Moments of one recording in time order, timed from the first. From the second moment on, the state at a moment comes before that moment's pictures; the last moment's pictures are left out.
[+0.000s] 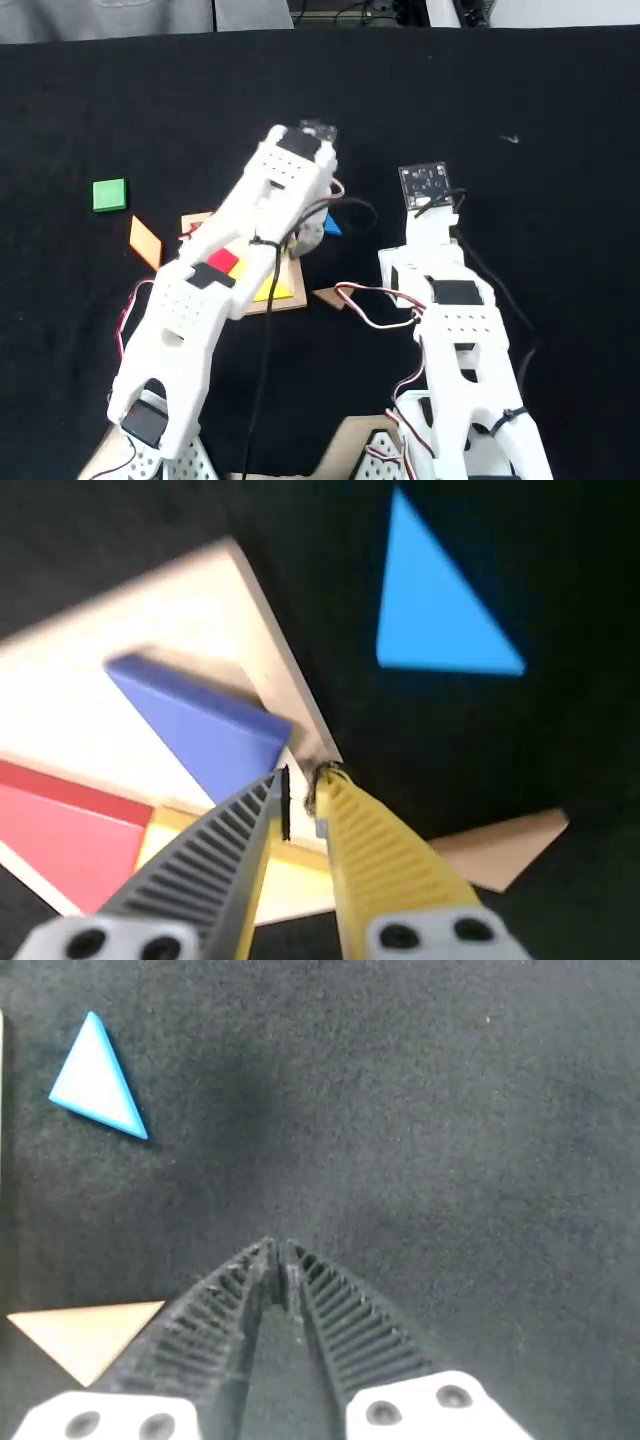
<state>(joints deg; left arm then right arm) 22.7 48.2 -39.5 95.3 14.4 0.4 -40.7 69.4 35.9 10.1</state>
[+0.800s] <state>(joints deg) 22.6 48.6 -43.9 99.8 5.0 0.4 -40.7 69.4 35.9 10.1</state>
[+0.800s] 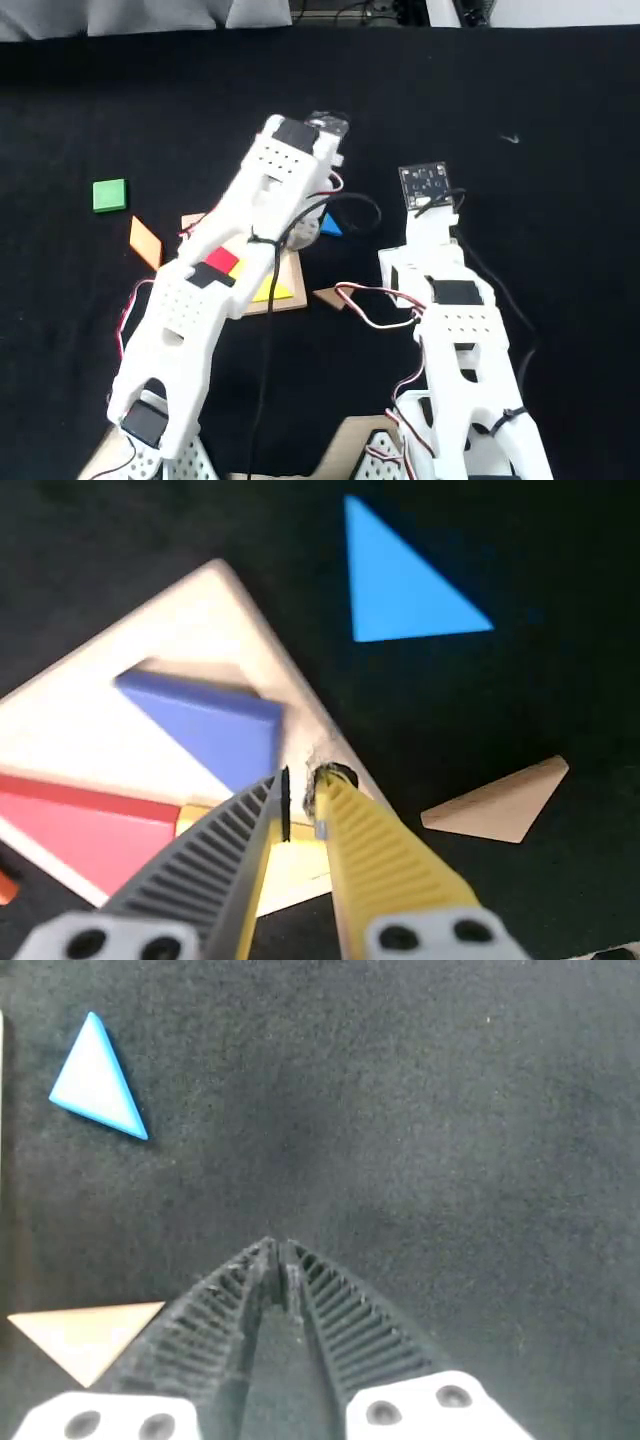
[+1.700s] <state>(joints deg) 14.9 56.3 -55.2 100.3 3.2 0.4 -40.7 69.4 35.9 10.1</state>
